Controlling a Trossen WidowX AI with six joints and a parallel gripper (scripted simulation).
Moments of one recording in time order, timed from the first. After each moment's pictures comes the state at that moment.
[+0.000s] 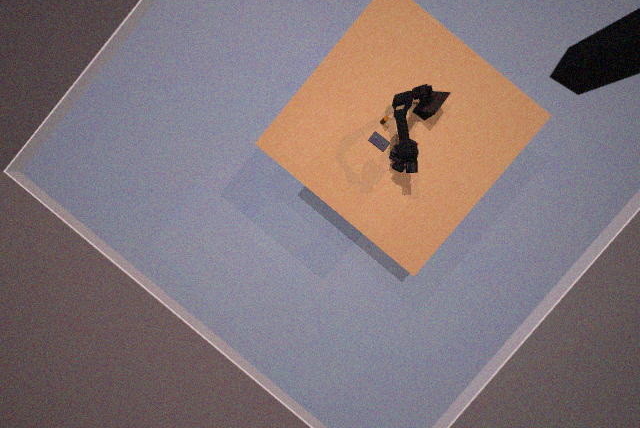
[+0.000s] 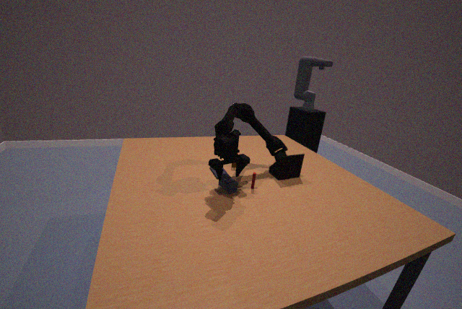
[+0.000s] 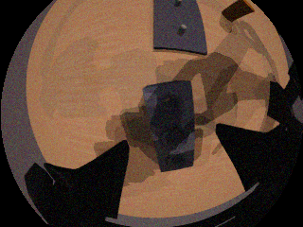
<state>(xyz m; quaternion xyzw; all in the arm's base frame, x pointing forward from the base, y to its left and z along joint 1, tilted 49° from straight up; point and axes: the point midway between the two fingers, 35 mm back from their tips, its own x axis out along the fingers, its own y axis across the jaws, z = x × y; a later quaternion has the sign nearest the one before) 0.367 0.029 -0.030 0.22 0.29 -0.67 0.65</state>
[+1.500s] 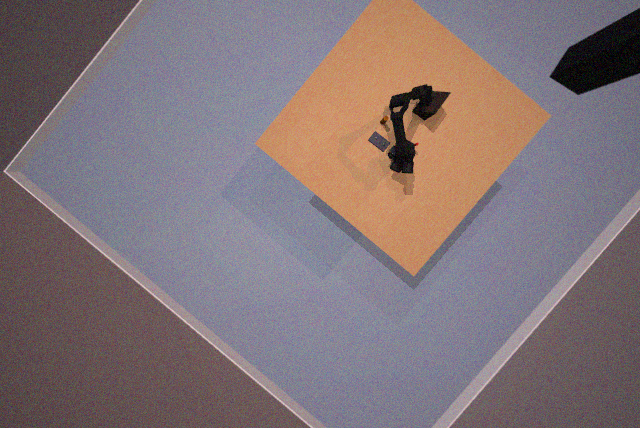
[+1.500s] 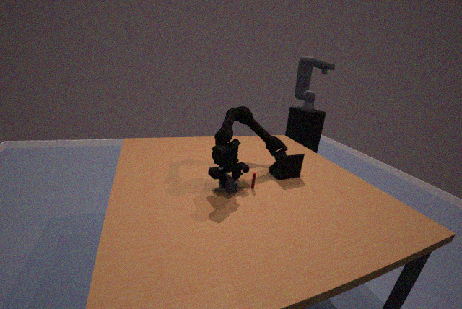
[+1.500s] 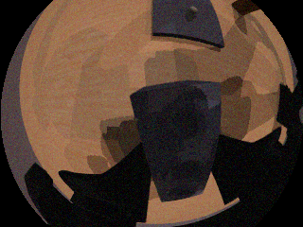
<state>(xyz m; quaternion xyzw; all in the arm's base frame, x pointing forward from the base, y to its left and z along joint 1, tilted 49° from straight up) 0.364 -0.003 -0.059 0.22 0.29 -0.67 0.65</state>
